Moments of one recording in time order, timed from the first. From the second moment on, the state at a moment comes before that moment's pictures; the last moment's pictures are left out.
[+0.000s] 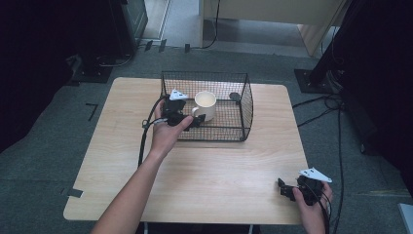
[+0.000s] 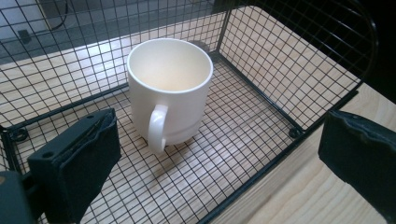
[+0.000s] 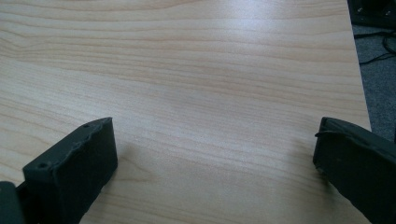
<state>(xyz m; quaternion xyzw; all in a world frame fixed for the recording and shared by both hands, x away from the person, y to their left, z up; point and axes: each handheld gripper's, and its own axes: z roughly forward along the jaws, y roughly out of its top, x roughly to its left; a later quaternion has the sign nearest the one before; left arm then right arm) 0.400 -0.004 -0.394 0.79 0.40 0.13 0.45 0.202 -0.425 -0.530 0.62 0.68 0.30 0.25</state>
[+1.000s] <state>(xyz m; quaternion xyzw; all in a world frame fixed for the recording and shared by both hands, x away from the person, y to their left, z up) 0.336 0.044 -0.420 0.79 0.39 0.15 0.45 0.202 -0.425 -0.530 0.62 0.68 0.30 0.25</state>
